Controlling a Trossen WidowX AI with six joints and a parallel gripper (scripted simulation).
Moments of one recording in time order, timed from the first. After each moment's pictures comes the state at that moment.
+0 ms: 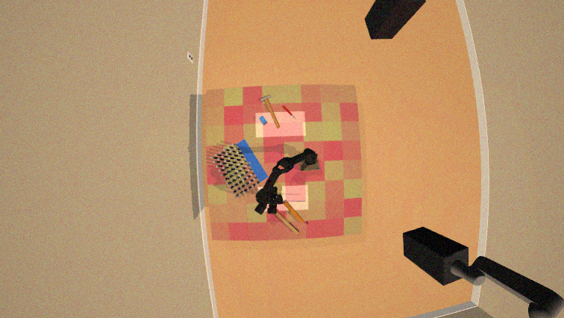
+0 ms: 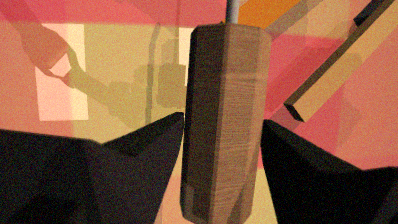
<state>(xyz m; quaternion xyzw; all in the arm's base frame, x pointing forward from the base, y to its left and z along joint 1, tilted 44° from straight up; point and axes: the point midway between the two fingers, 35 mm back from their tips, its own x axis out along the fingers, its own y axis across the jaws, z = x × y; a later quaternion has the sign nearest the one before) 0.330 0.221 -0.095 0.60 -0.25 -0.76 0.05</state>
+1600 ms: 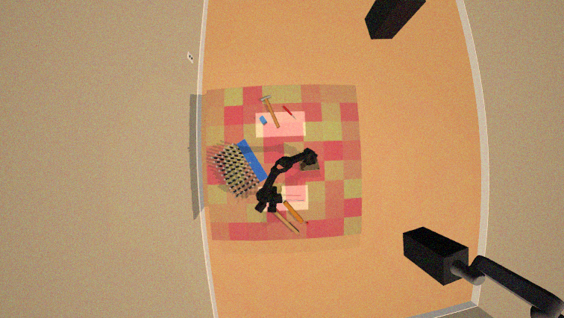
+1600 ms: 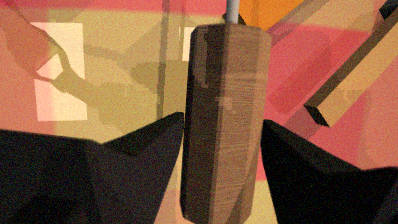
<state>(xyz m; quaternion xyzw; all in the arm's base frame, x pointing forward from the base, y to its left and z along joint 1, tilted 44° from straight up) 0.331 0.197 -0.123 0.60 -0.25 -0.76 0.05</state>
